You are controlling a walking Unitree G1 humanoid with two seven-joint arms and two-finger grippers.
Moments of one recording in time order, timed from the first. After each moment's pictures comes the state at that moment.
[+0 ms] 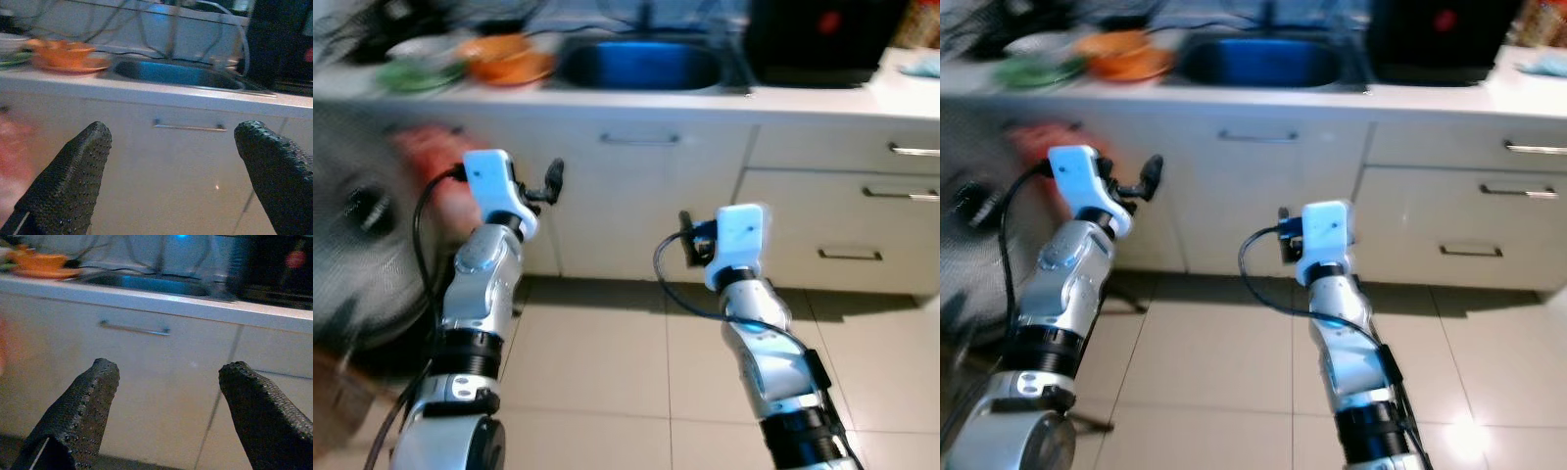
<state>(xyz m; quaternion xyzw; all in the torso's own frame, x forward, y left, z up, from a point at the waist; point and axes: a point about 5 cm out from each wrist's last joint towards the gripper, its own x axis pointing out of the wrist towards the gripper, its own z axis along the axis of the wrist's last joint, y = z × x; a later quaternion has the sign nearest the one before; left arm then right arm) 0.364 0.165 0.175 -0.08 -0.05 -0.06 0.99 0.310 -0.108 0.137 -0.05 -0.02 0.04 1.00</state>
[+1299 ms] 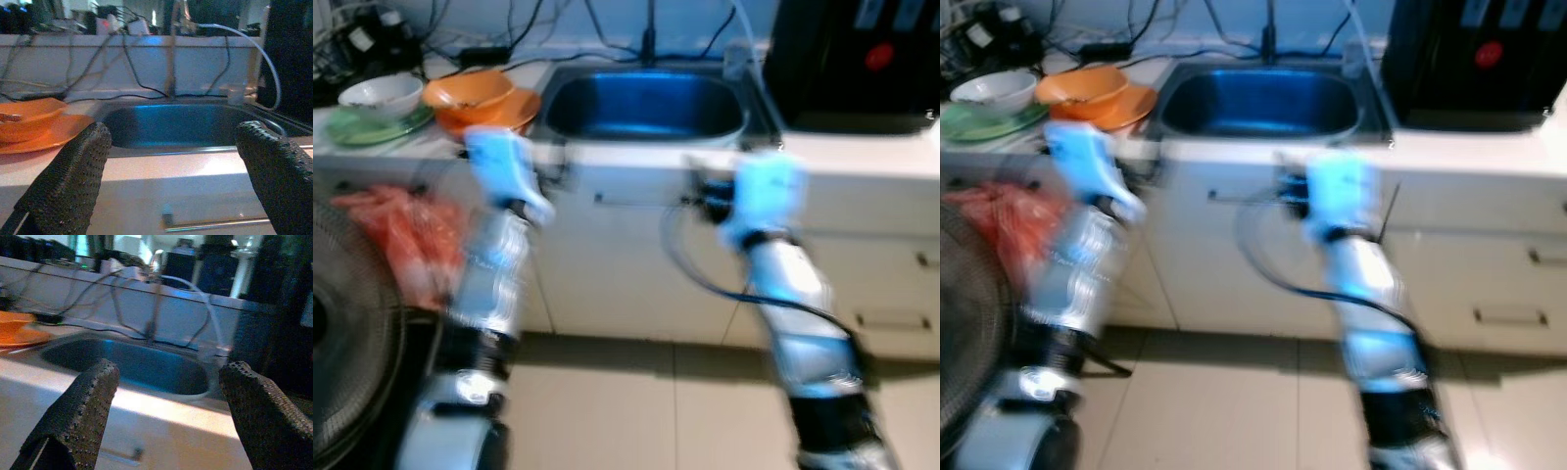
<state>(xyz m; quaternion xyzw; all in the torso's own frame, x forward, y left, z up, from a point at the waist) 0.357 0.144 0.191 -0.02 -0.12 -0.08 0.99 0.309 -0.128 0.200 -0.08 -0.13 0.05 0.99</state>
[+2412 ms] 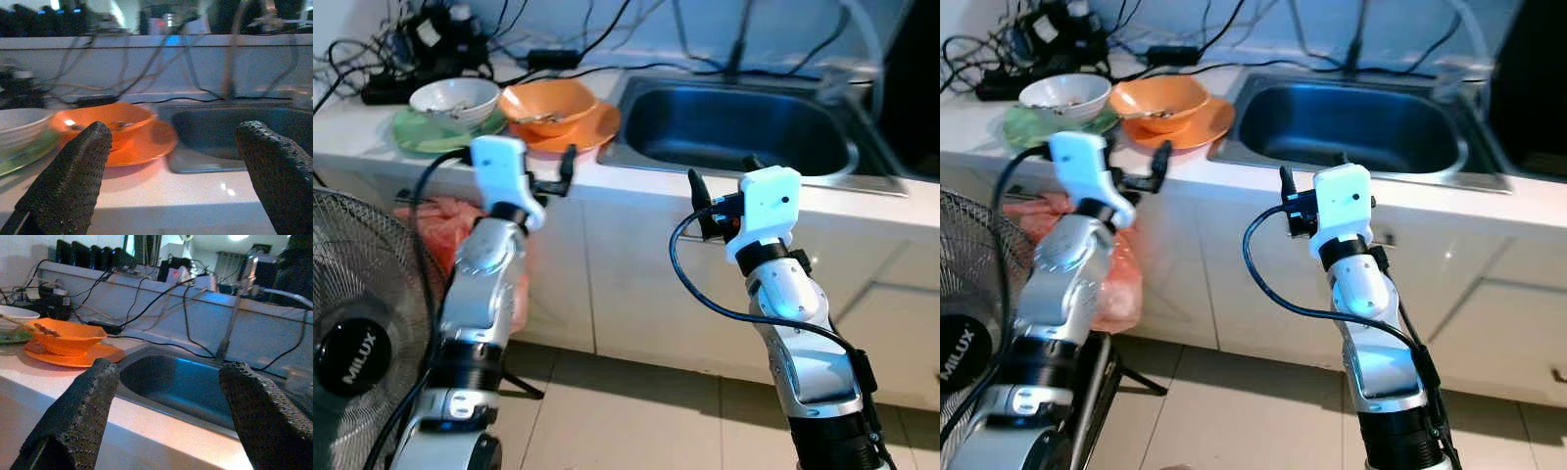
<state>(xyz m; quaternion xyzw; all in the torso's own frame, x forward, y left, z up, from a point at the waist) 0.353 0.152 0.197 0.00 -0.11 -0.11 0.99 0.296 -0.115 0.197 -0.08 -0.13 0.08 0.98</state>
